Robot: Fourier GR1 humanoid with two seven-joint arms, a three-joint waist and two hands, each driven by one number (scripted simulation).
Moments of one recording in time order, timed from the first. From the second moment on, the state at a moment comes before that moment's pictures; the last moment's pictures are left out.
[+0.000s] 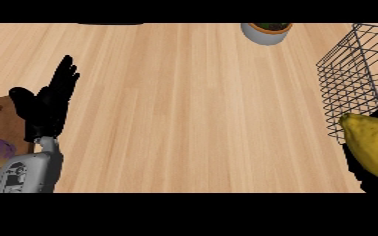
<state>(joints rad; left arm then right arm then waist) -0.21 0.19 0.14 -1.50 -0.05 0.06 0.20 0.03 -0.50 -0.12 -2.23 0.04 0.01 0.41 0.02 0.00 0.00</state>
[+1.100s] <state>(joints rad) -0.20 0.19 0.16 -1.50 -0.05 0.04 0.17 -0.36 -0.54 -0.22 -1.40 0.17 0.16 0.11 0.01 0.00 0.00</state>
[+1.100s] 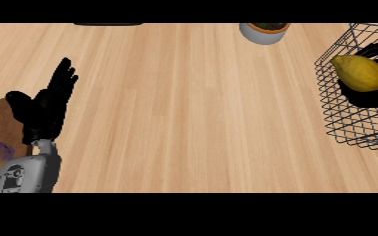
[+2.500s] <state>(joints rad) -0.20 0.19 0.17 -1.48 -0.05 0.03 0.16 -0.59 -0.68 -0.06 -0.98 0.84 -0.10 -0.32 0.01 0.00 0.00</state>
